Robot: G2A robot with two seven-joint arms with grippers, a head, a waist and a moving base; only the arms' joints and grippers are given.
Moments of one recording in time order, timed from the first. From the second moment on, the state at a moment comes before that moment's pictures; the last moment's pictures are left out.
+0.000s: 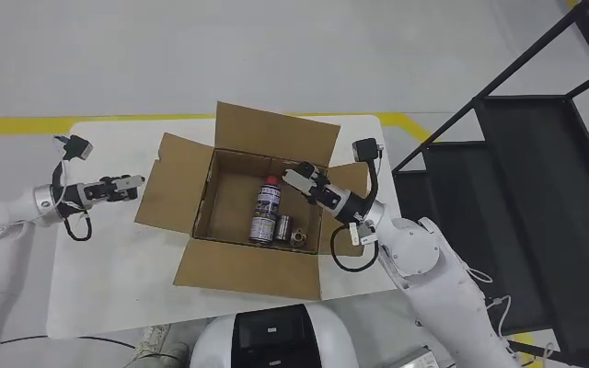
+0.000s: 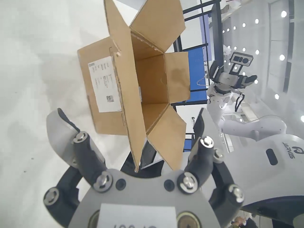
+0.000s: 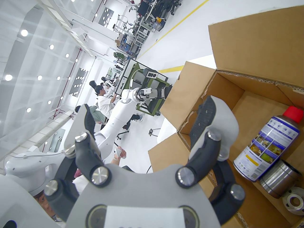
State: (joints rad) left arm 0.97 -0.83 -1.34 -1.12 -0.38 -0.53 -1.30; right arm -1.43 -1.16 1.25 -2.01 -0.03 -0.16 0.45
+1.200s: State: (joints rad) left arm 0.79 -0.76 -0.97 -0.97 -0.50 -0.74 -1.08; right arm -1.43 -1.16 1.25 -2.01 -0.03 -0.16 0.46
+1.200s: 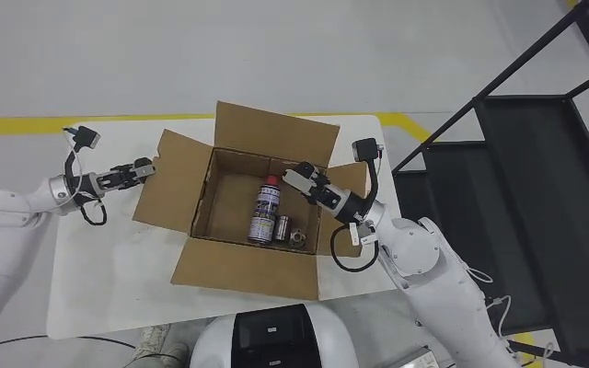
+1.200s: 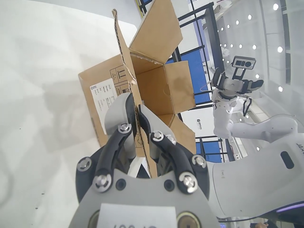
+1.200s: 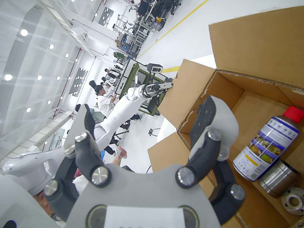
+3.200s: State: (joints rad) left arm 0.62 -0.88 -0.75 -0.74 -0.51 -0.90 -0.92; right arm -1.43 -1.16 1.25 -2.01 -0.03 -0.16 0.46
